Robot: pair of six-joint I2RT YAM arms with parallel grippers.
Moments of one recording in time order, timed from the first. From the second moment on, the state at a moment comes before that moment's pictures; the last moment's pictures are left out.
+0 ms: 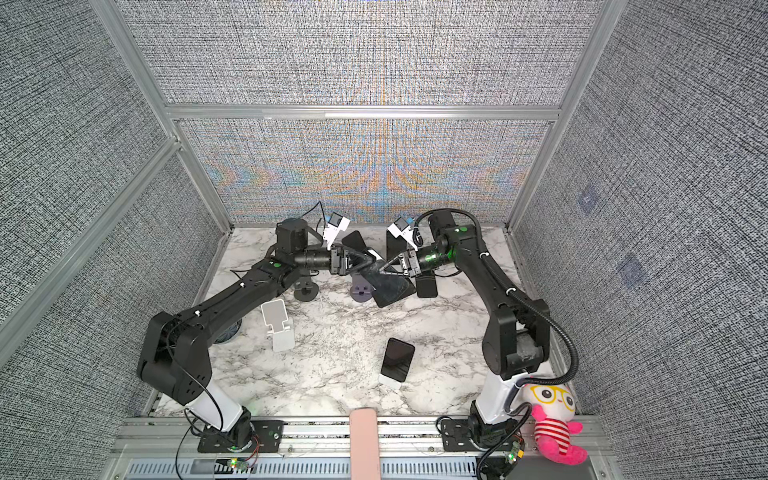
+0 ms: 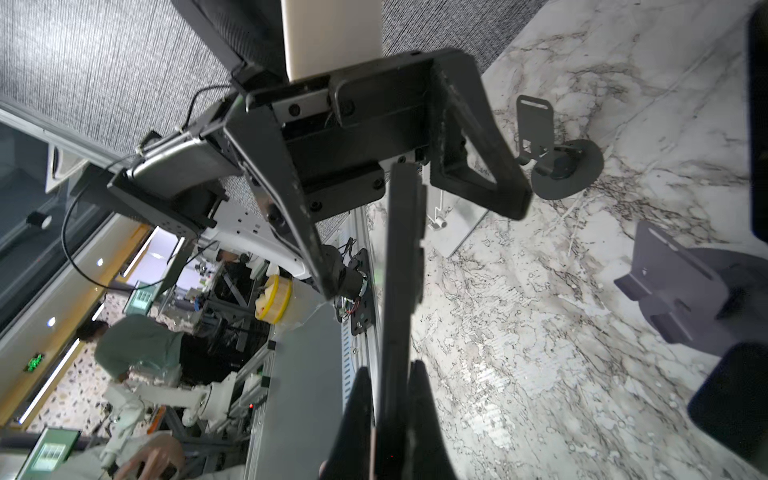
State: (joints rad) left arm -0.48 1.64 1.22 0.13 0.94 -0.50; right arm 0.24 1.75 1.61 -1.00 -1.29 -0.24
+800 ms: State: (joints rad) left arm -0.58 1.65 1.11 0.63 0.73 -0.87; right arm 0.24 1.58 1.38 -0.39 -1.17 0.27
